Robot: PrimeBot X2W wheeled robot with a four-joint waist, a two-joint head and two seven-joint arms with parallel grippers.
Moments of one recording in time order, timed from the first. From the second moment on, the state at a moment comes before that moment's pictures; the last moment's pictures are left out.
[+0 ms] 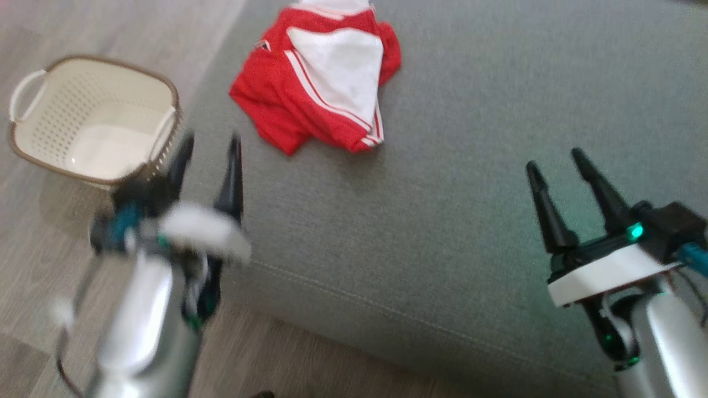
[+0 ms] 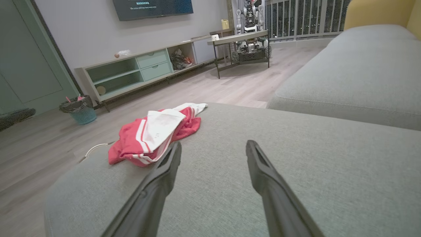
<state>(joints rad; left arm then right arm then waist) -0.27 0.08 -0.22 0.25 -0.26 0.03 -0.18 -0.15 -0.17 0.09 0.06 0.27 0.13 -0.15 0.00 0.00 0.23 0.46</state>
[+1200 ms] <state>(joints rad) -1.05 0.15 -0.31 0.97 -0.33 -0.12 0.36 -0.28 -0.30 0.13 -0.11 0.32 0.13 -0.10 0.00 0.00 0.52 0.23</state>
